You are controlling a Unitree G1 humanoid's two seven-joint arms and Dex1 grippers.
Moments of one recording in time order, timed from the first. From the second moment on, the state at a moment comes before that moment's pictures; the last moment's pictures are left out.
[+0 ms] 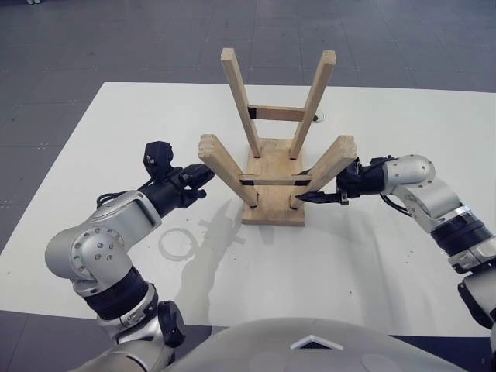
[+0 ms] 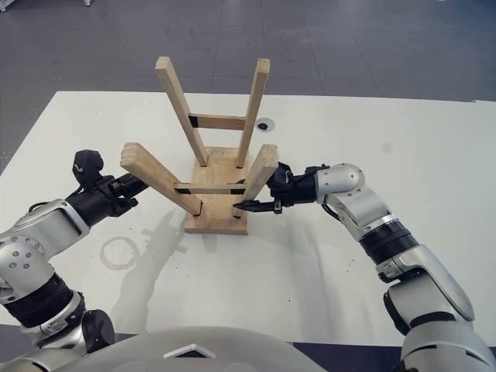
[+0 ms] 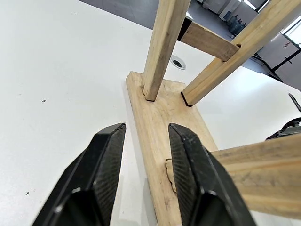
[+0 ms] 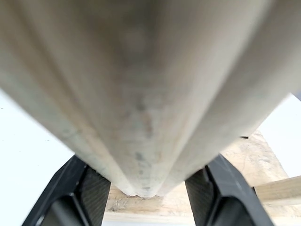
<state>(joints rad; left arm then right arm) -0.18 0.22 0.50 -0.59 -0.67 1.47 -0.25 -0.53 -0.72 0.61 0.26 0.56 -0.08 1.13</state>
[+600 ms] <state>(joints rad) -0.14 0.20 0.44 -0.56 -0.67 1.37 -0.22 -0.38 -0.68 0.46 0.28 0.22 0.15 1.04</state>
